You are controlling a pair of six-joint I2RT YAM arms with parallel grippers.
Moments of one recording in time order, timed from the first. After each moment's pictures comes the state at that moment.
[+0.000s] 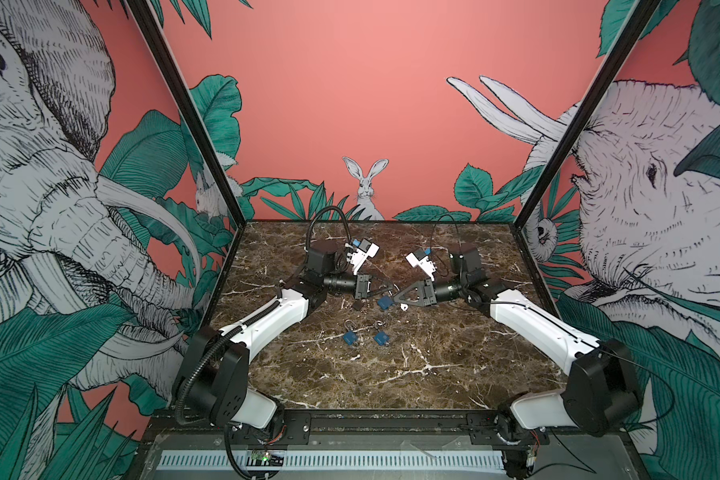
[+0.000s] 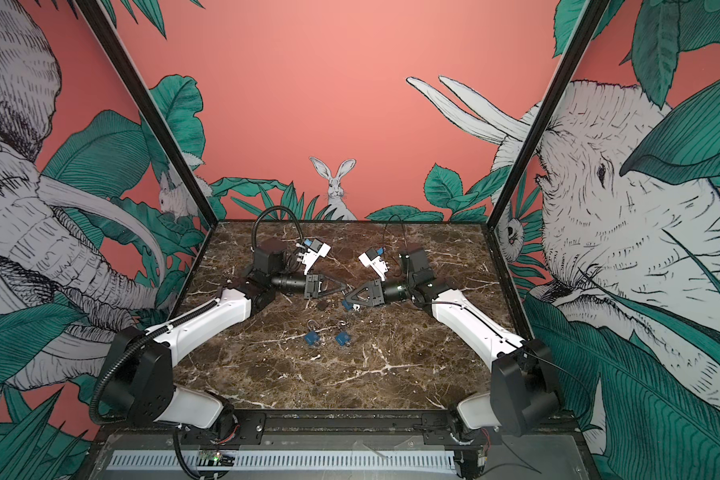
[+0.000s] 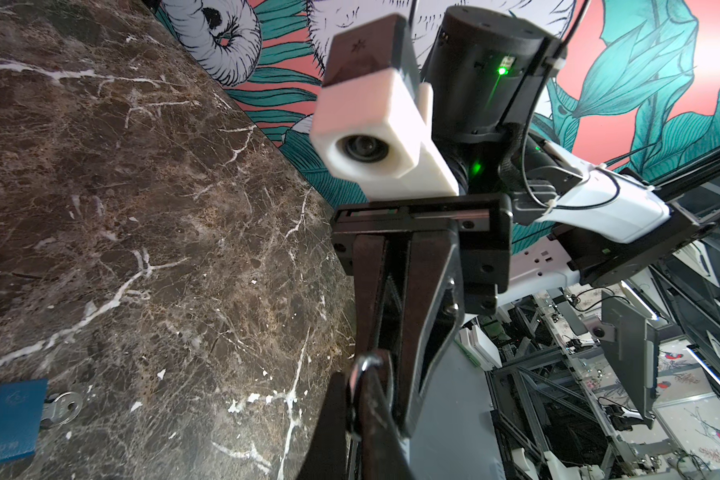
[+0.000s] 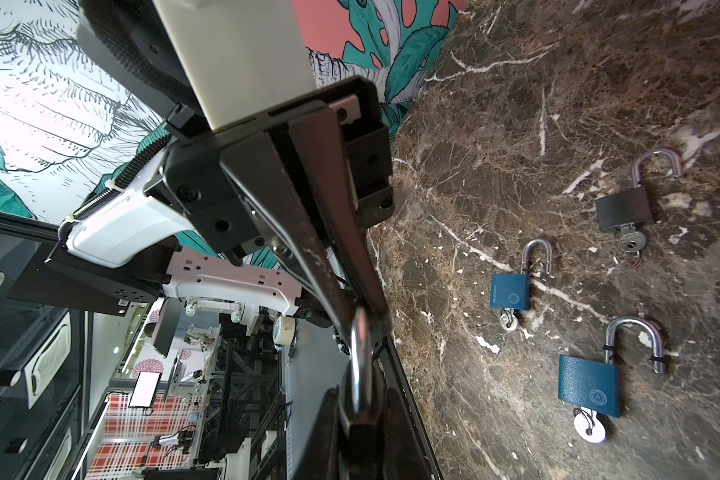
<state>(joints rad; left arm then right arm) -0.52 1.45 0.97 0.09 1.08 -0.44 0.46 1.40 1.01 -0.24 -1.13 0.48</state>
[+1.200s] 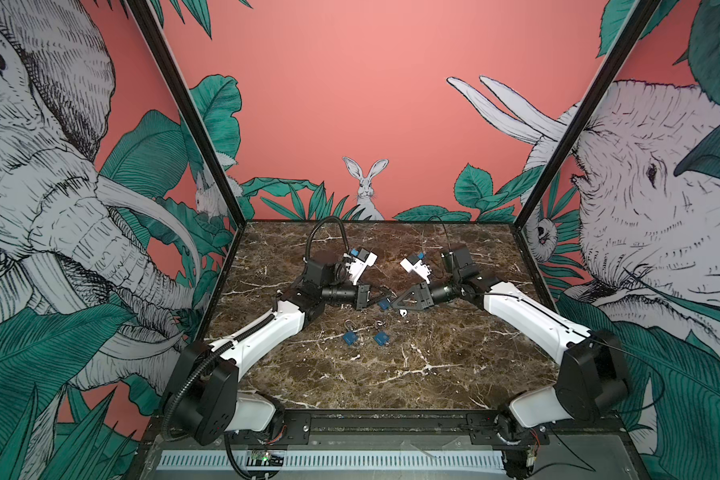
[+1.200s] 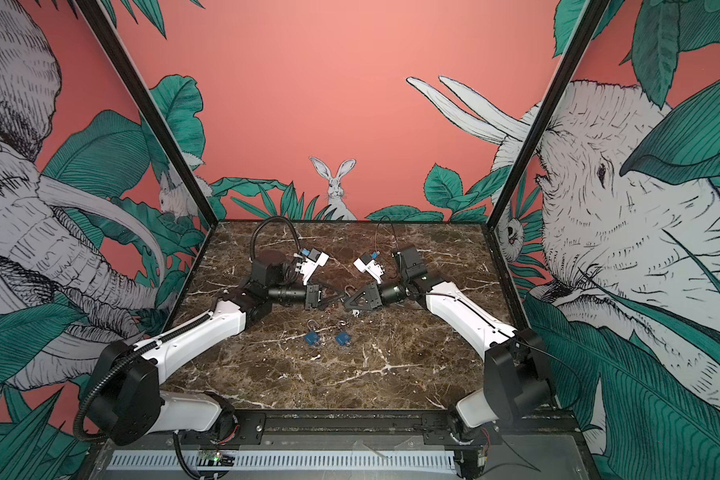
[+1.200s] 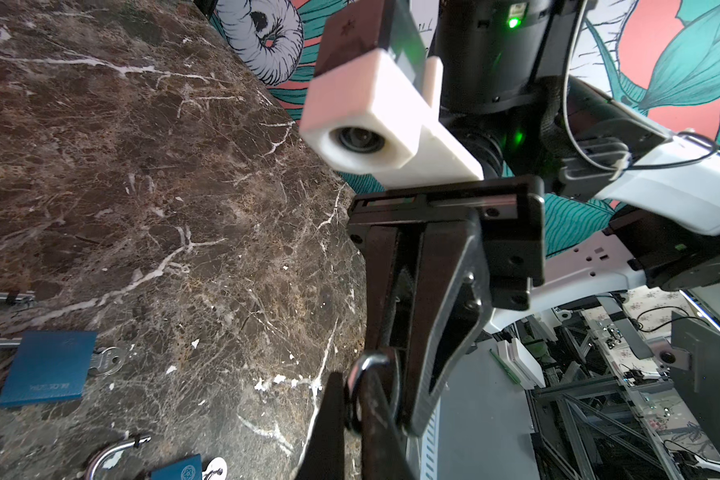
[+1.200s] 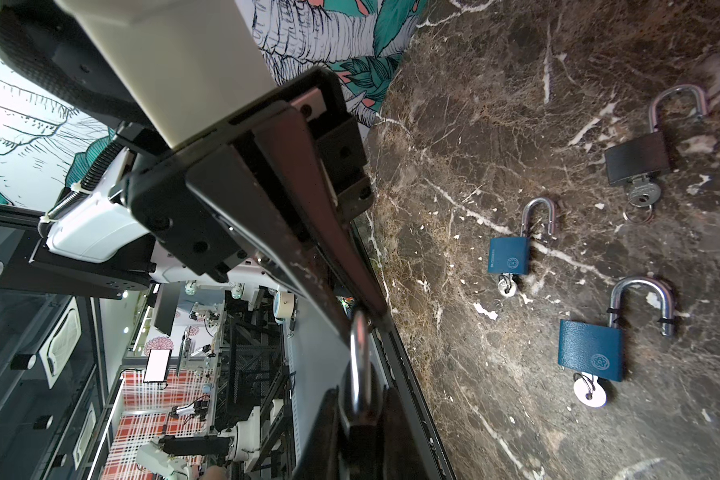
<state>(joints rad) -0.57 1.36 0.87 0.06 0.92 -0.42 0.48 1.47 1.10 -0.45 -1.13 0.35</state>
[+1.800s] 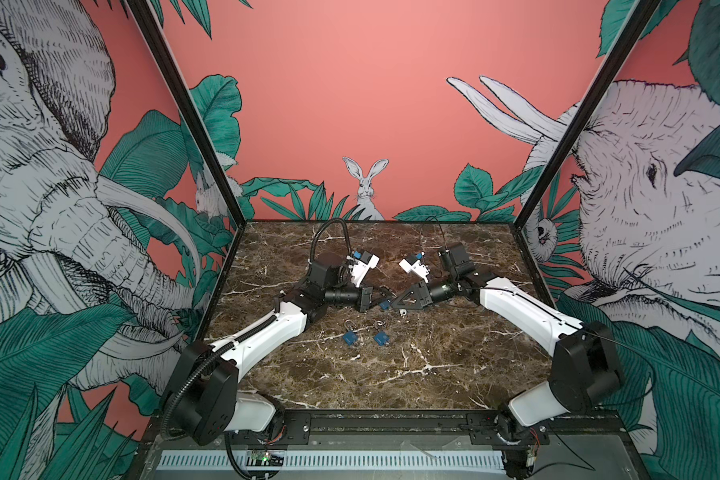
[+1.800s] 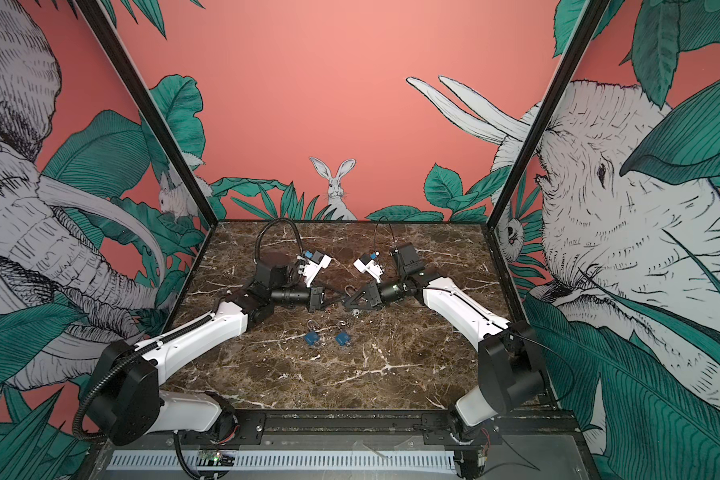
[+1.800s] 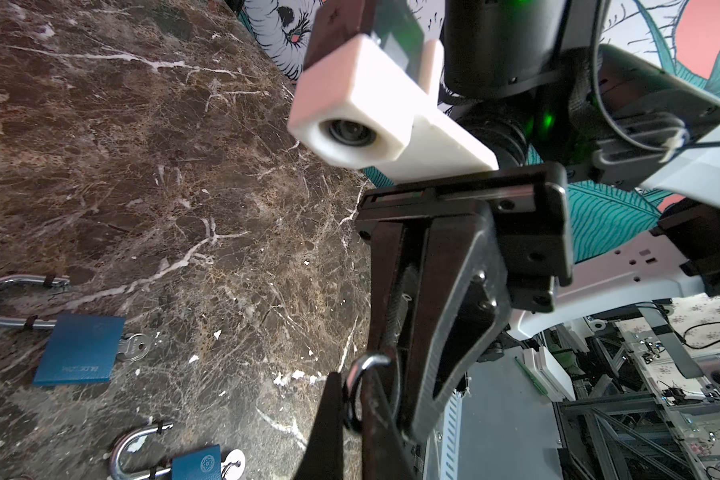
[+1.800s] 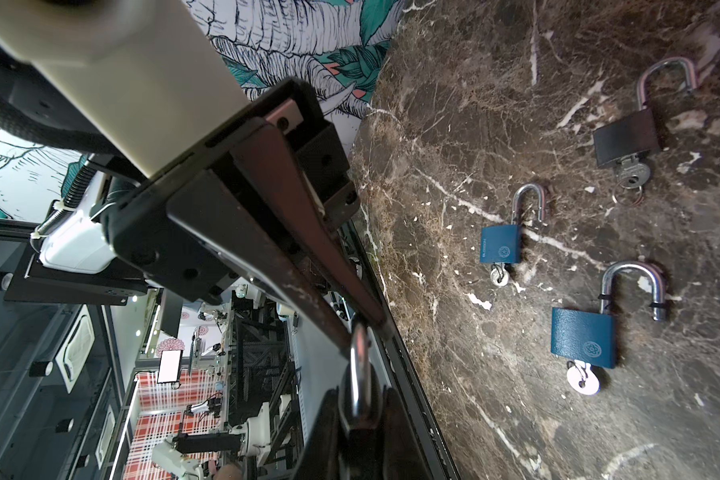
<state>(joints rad) -0.60 1.36 0.87 0.03 0.82 -0.40 0.47 1.52 1.13 -0.51 -1.14 0.34</state>
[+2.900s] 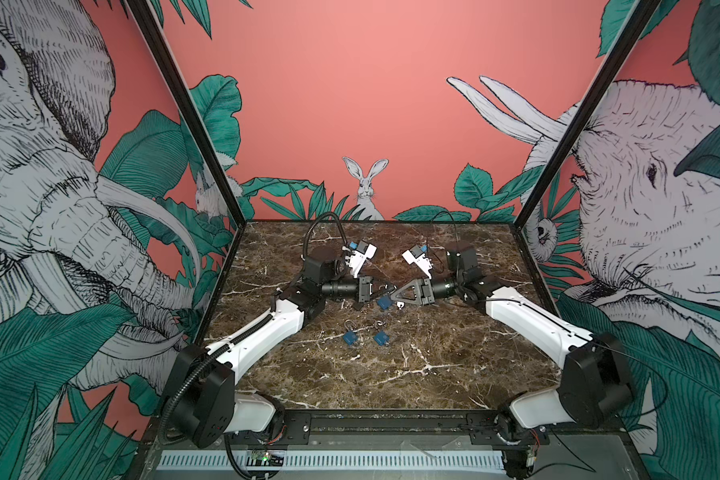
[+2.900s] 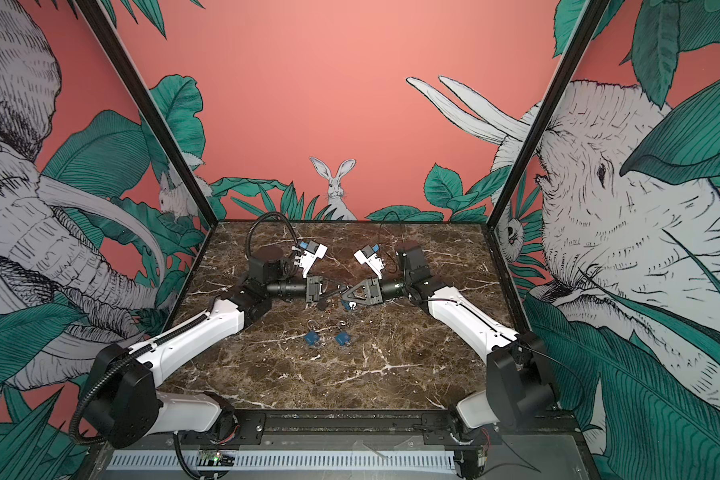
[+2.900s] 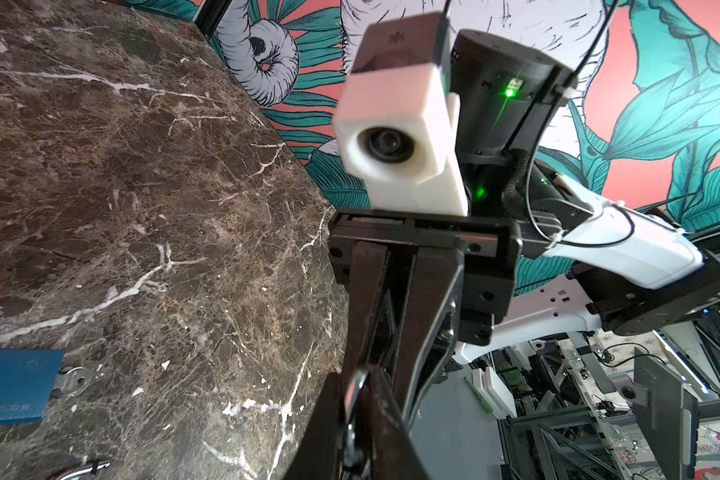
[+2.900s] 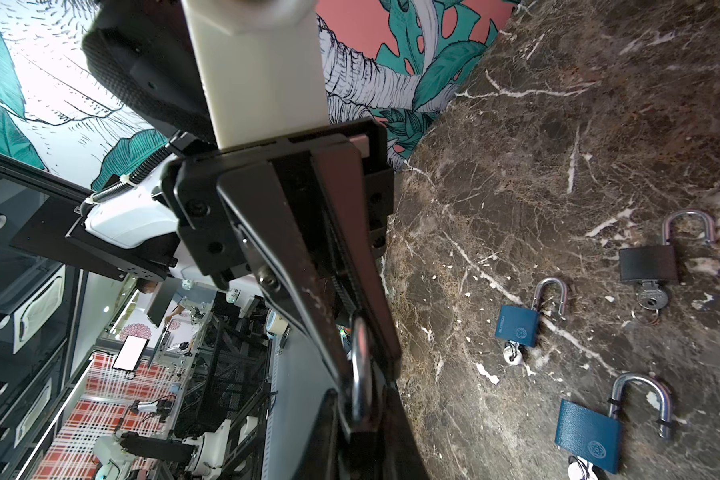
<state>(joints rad) -0.57 1.34 0.92 0.12 0.90 -0.58 0.47 1.44 1.03 -0.16 -1.16 0.39</state>
